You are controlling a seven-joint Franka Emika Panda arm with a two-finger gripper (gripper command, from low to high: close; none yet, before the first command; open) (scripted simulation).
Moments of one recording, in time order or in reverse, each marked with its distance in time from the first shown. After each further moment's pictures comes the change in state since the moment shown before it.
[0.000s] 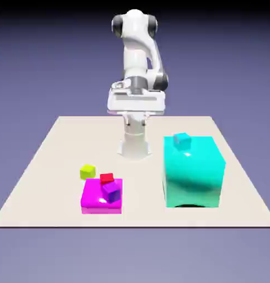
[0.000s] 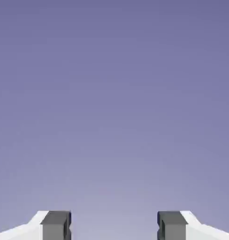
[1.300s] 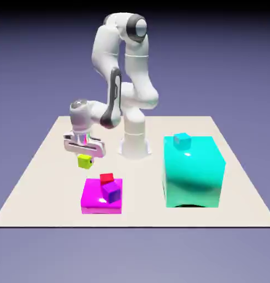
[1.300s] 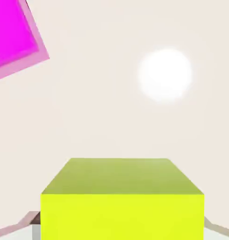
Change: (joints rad) arm -0.519 0.432 -0.147 -0.058 -0.090 -0.307 -0.158
